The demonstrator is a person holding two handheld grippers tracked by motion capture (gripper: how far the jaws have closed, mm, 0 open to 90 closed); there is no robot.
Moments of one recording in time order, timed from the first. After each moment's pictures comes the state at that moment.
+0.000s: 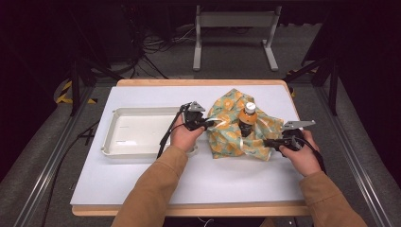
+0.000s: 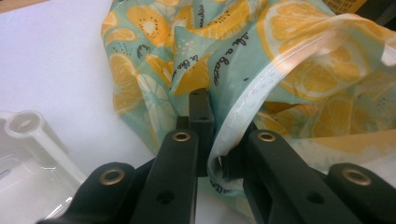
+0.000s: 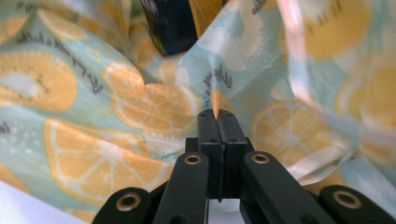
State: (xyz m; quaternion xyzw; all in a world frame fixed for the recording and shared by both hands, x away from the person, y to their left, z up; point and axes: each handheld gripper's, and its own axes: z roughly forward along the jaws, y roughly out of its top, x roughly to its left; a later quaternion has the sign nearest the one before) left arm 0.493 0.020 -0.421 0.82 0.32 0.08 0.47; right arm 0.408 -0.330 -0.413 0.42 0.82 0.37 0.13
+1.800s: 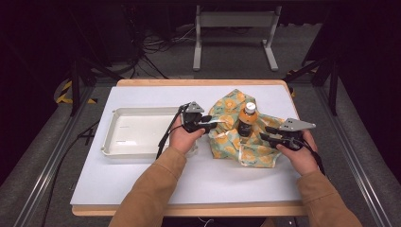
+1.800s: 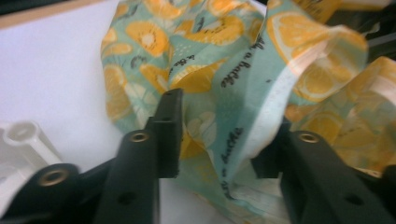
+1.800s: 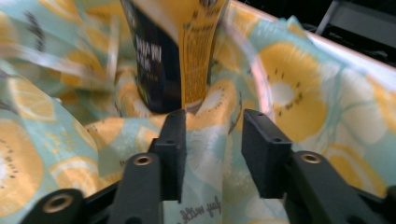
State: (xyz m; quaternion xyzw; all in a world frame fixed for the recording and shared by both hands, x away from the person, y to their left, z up) left arm 0.481 0.024 -0.409 0.81 0.29 0.09 0.50; right arm 0.415 -0.324 -0.412 0.33 0.81 0.42 0.25
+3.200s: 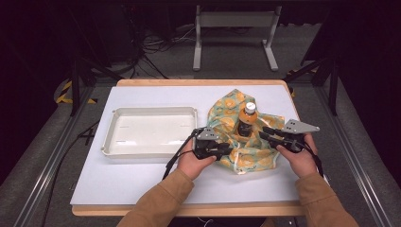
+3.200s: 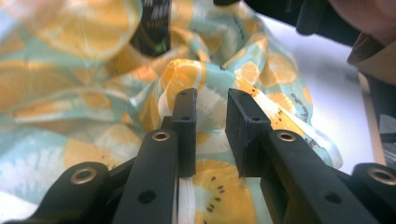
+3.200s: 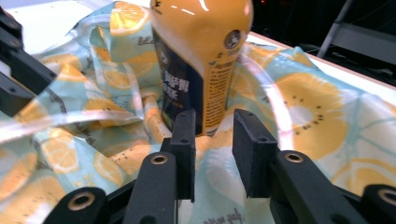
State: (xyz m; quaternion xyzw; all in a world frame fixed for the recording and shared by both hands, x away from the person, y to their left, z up) left arm 0.407 -0.009 -0.432 0.84 0.22 0.01 0.50; right arm 0.403 -0.319 -0.405 0.32 0.79 0.47 0.25
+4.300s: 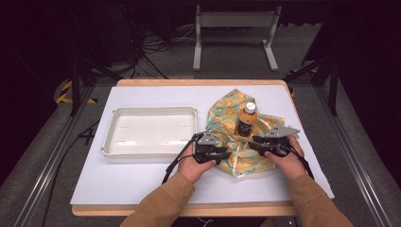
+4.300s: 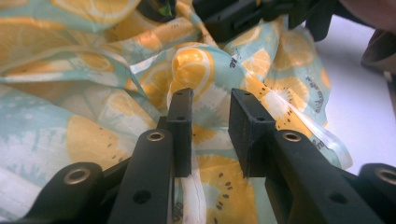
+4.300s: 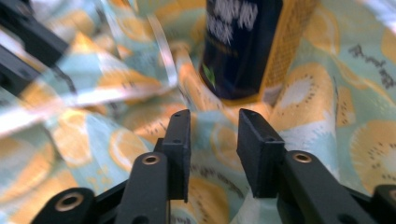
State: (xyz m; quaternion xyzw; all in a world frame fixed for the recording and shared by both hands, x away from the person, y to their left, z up) left arm 0.405 -0.008 -0.446 0.84 0.23 0.02 0.50; right arm 0.408 -0.293 -0.436 0.33 0.83 0.41 0.20
